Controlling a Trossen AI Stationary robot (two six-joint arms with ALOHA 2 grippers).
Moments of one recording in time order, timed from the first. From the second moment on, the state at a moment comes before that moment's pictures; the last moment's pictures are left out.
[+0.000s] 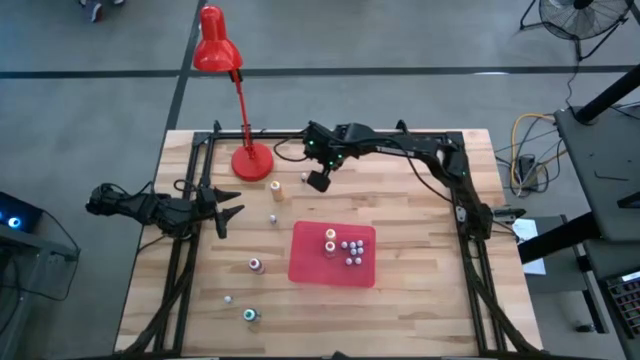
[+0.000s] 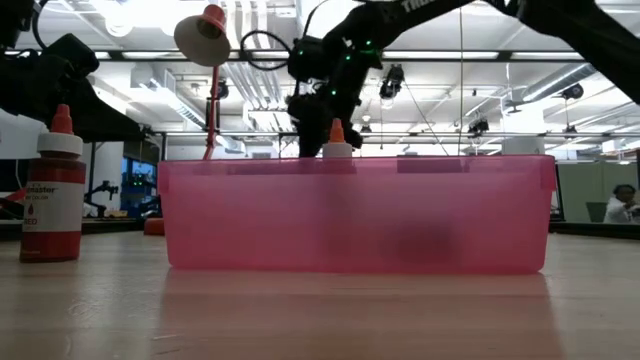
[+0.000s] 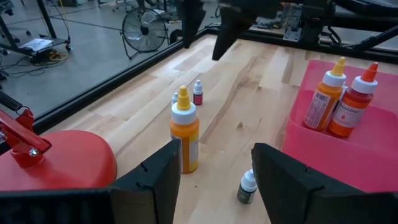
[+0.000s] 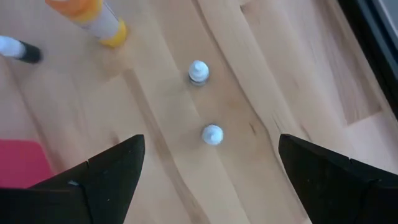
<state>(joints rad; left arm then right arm) -0.27 0.02 0.16 -0.53 -0.67 -0.27 -0.35 2.17 1.94 -0.92 0.00 0.12</state>
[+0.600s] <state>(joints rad) -0.27 0.02 0.16 -0.53 -0.67 -0.27 -0.36 2.23 1.89 -0.88 -0.04 0.05</state>
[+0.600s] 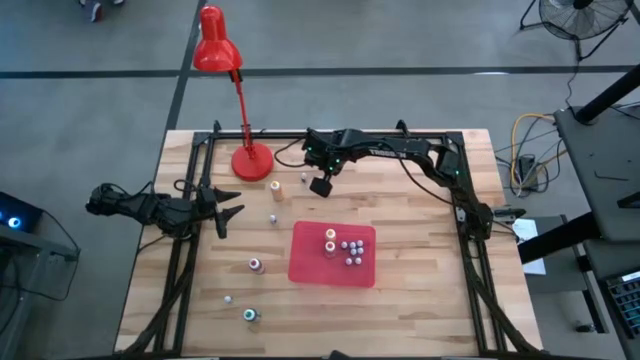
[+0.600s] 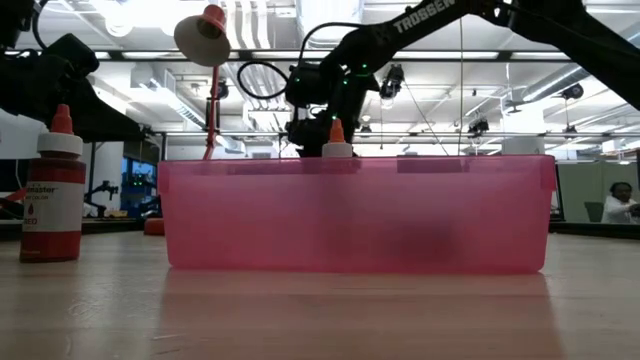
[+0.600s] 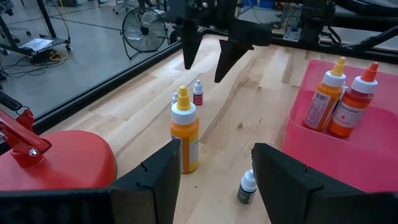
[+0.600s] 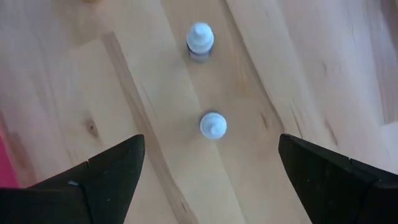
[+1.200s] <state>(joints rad) -0.27 0.02 0.16 -0.53 -0.67 -0.27 -0.36 2.29 1.88 -0.85 -0.08 0.03</state>
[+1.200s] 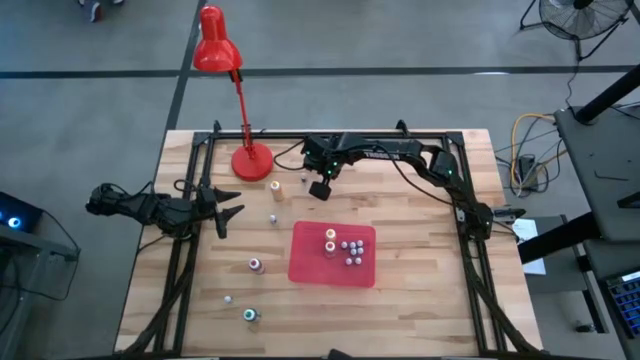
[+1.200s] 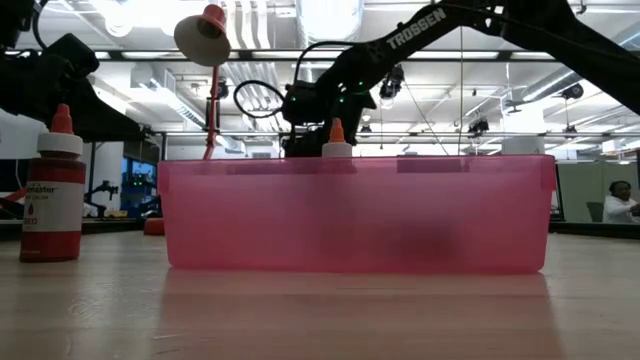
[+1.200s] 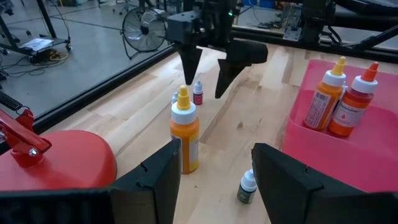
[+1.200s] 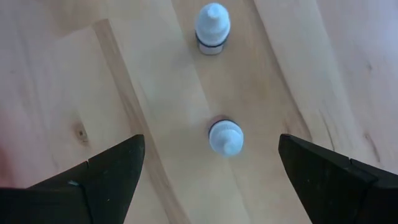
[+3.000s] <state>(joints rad) -0.27 0.02 0.16 -0.53 -0.67 -0.27 -0.38 2.29 1.88 -0.83 -0.07 0.02</state>
